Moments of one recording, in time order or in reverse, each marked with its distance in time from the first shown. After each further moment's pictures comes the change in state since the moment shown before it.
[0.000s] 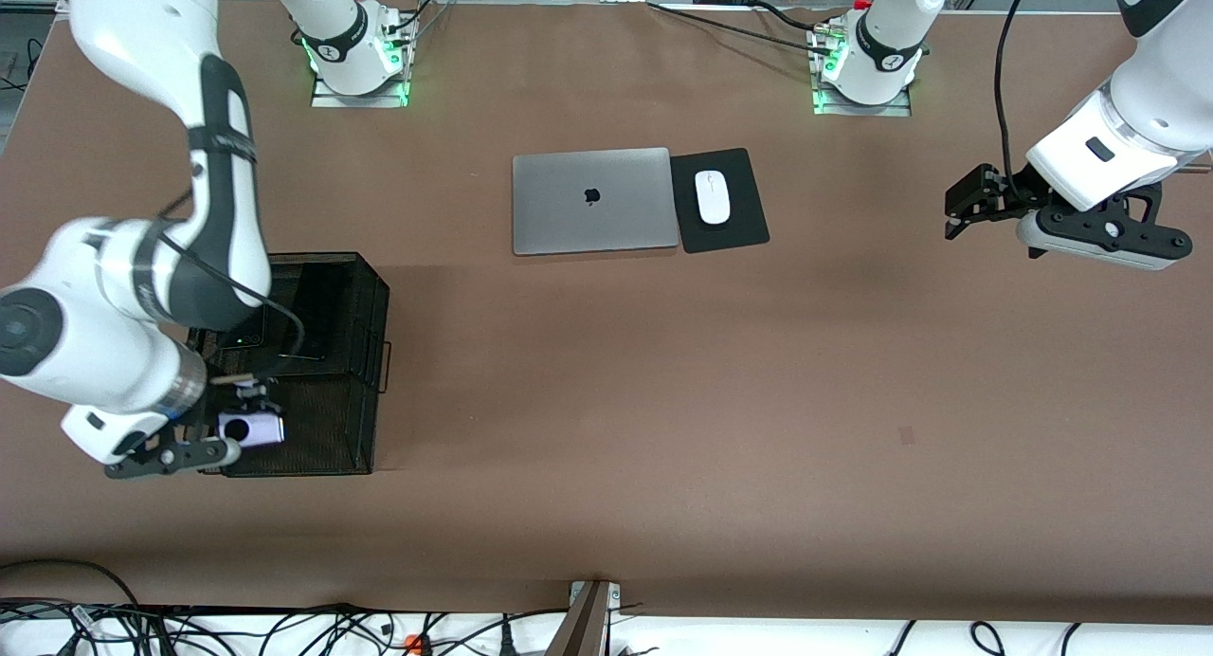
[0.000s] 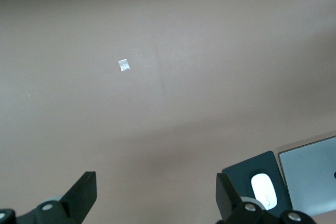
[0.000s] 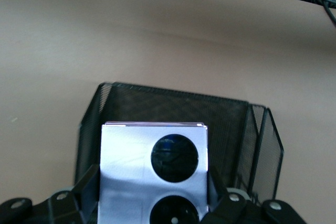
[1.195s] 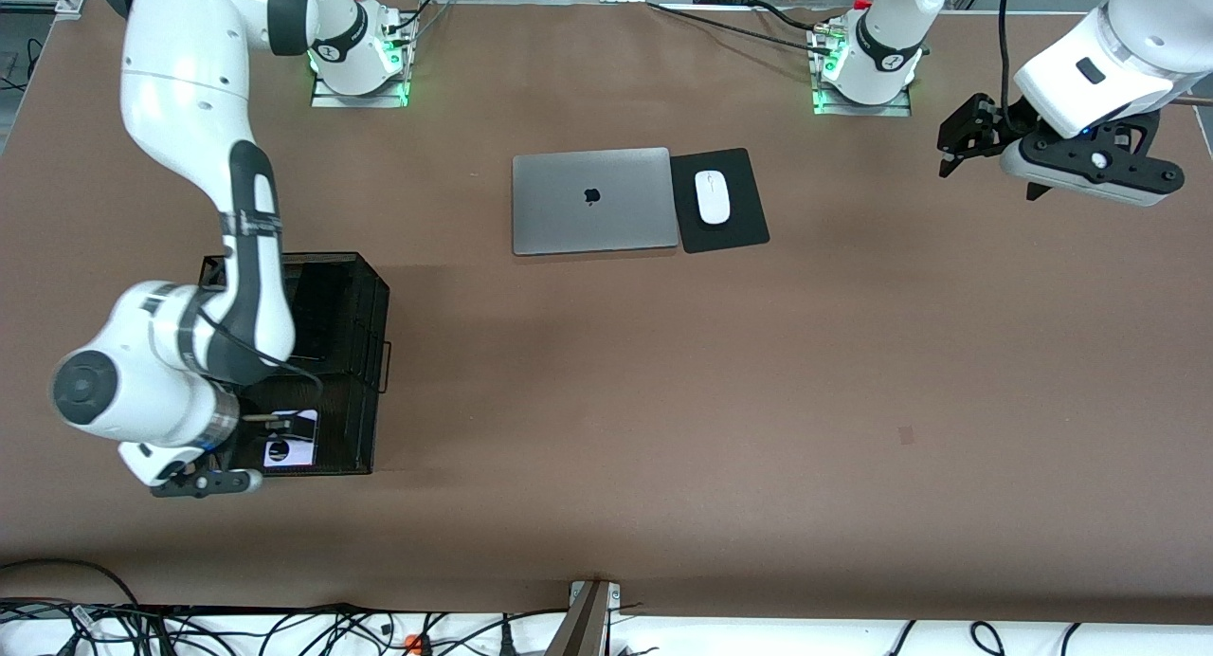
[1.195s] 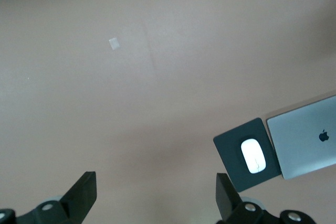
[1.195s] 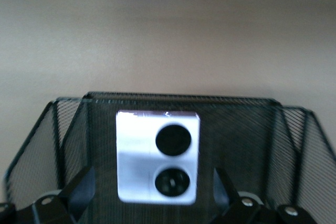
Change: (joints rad) left arm -0.002 -0.046 -0.046 0.060 0.004 -0.159 0.007; right arm -0.037 0.120 -0.042 0.042 0.167 -0.011 0.002
